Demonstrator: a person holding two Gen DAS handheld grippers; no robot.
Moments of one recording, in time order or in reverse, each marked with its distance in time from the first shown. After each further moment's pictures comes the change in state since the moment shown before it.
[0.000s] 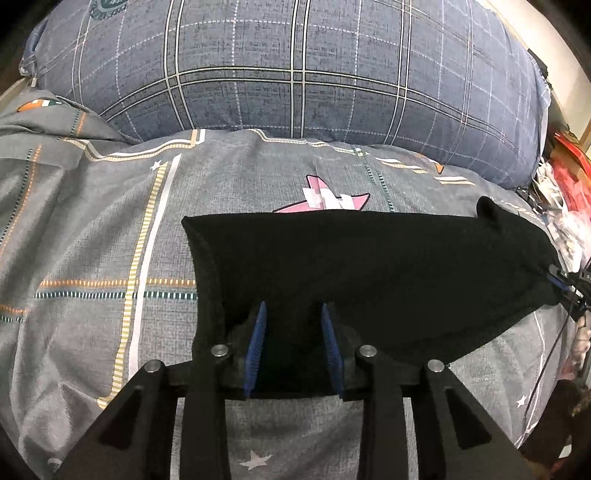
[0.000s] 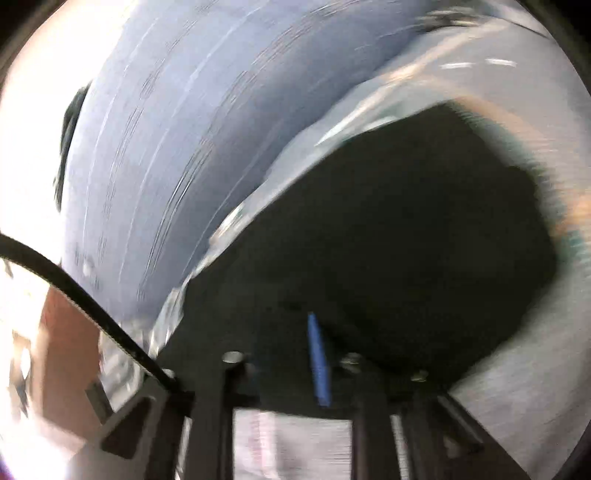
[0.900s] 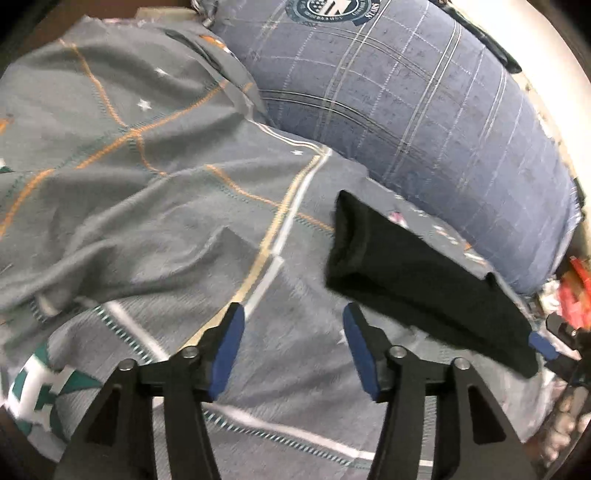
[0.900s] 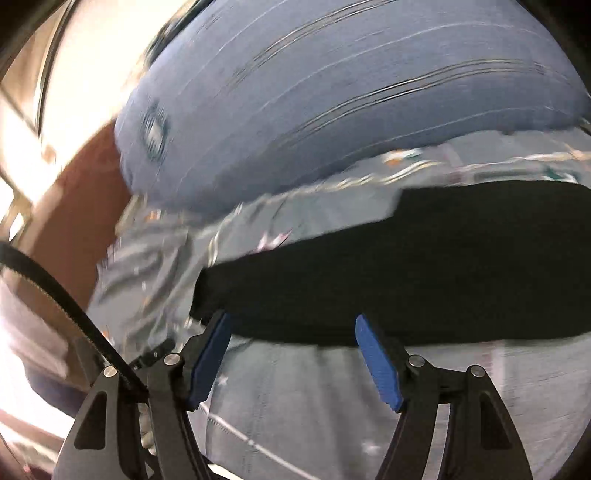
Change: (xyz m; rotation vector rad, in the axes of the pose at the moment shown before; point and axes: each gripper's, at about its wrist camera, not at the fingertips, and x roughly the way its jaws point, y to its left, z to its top) left arm -0.088 0.064 -0.096 -0.435 -0.184 0.084; right arm 0.055 0.235 -0.125 -0.512 0.205 0.016
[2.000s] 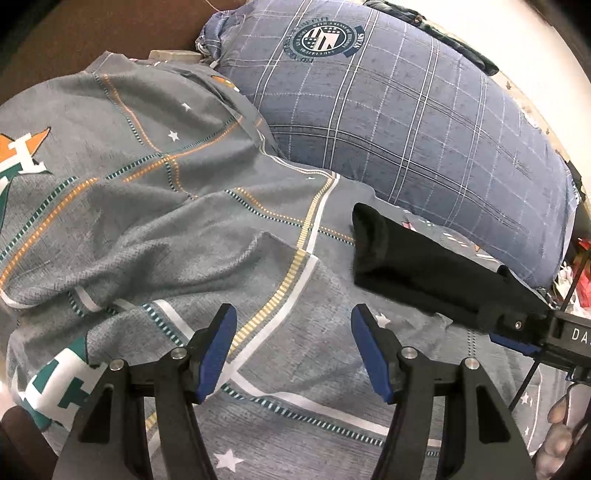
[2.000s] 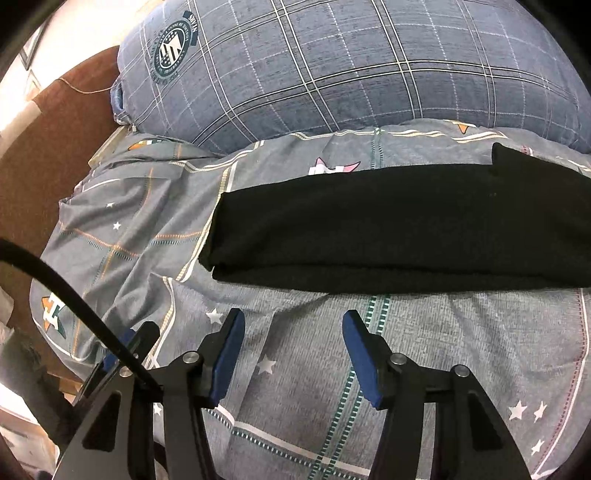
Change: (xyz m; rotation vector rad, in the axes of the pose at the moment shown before) left arm -0.021 0.021 -0.023 0.081 -0.157 0.018; right arm 0.086 0.092 -0.059 -0.092 0.055 -0.169
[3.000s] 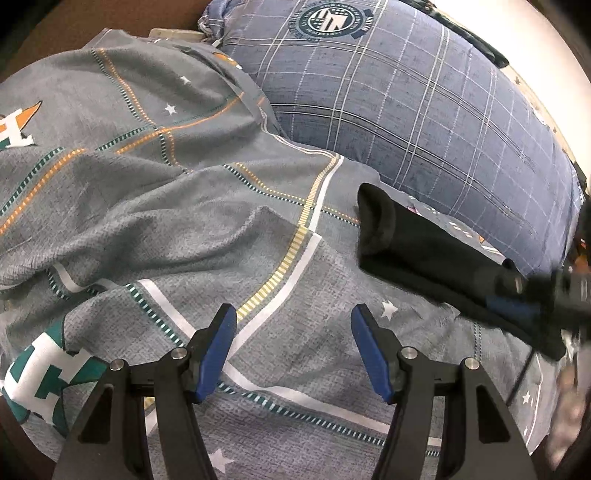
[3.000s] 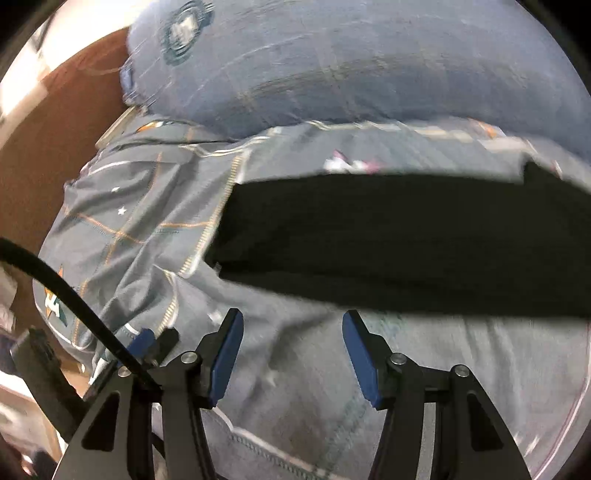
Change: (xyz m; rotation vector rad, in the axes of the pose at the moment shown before) left arm 0.014 0.003 -0.007 -0.036 0.059 0.004; right arm 0.020 0.010 0.028 -0.099 0.077 0.041
